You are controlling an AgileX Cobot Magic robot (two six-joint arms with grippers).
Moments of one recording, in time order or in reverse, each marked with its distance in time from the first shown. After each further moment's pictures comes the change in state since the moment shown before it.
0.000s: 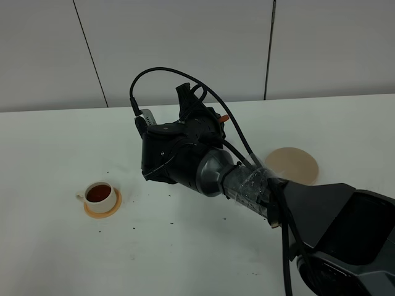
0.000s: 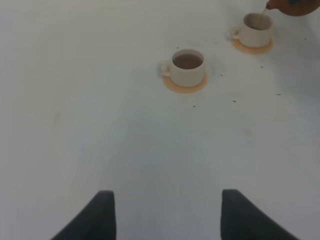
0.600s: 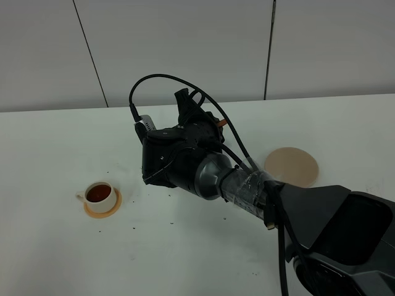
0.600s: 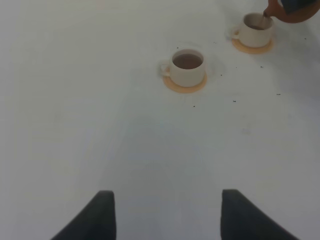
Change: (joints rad) left arm 0.000 0.000 0.000 0.000 0.000 0.000; right arm 0.000 0.021 0.000 -0.003 -0.008 -0.007
